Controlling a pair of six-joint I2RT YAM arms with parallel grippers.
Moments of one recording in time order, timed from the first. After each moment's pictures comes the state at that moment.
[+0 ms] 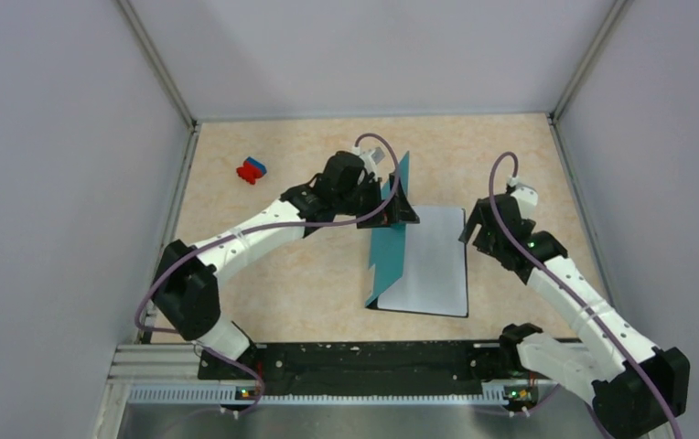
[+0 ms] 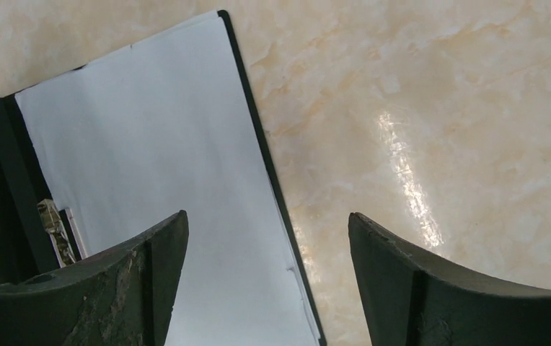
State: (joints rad) left arm -0.75 1.55 1.26 -0.28 0.38 -0.78; right arm 0.40 0.97 0.77 -0.68 0.41 0.68
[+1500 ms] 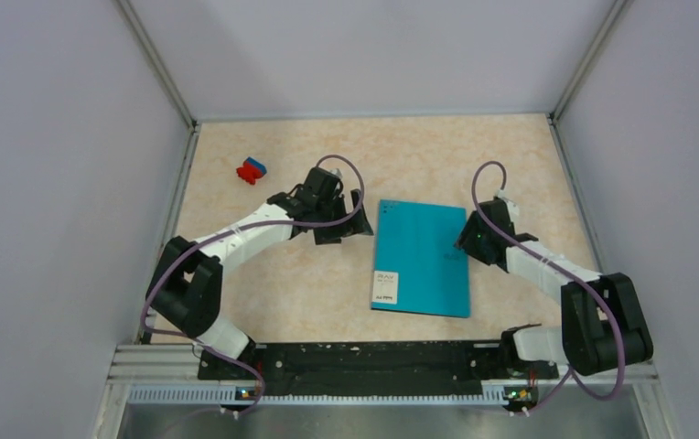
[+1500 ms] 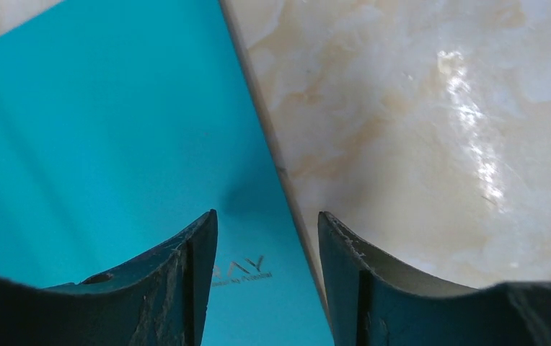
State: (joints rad) left arm -0.59 1.57 1.08 -0.42 0.19 -0.74; right arm 0.22 1.28 0.55 -0.21 0.14 0.69
